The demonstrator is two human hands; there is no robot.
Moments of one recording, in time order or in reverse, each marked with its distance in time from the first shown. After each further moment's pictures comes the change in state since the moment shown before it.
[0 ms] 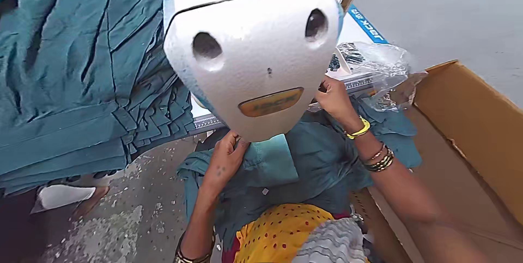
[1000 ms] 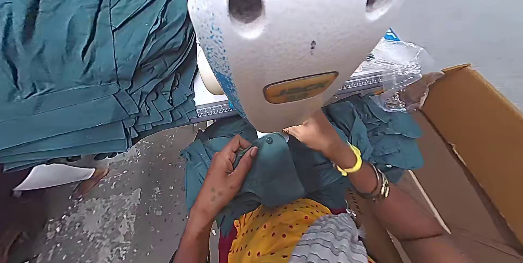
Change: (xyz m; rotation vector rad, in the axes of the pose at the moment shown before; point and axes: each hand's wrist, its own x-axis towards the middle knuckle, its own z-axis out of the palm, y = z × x) left_hand -0.044 0.004 -0.006 -0.160 -0.048 0.137; right_hand -0.044 -0.066 0.053 0.100 -0.224 -0.153
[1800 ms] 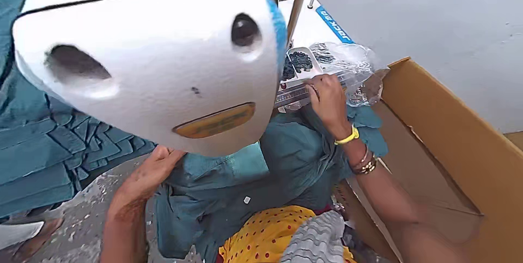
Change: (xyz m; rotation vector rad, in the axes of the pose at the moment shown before) left_hand 0.055 -0.033 -0.070 -0.111 -0.135 -0.224; right_hand -0.003 0.082 -0.096 -0.803 0.331 0.060
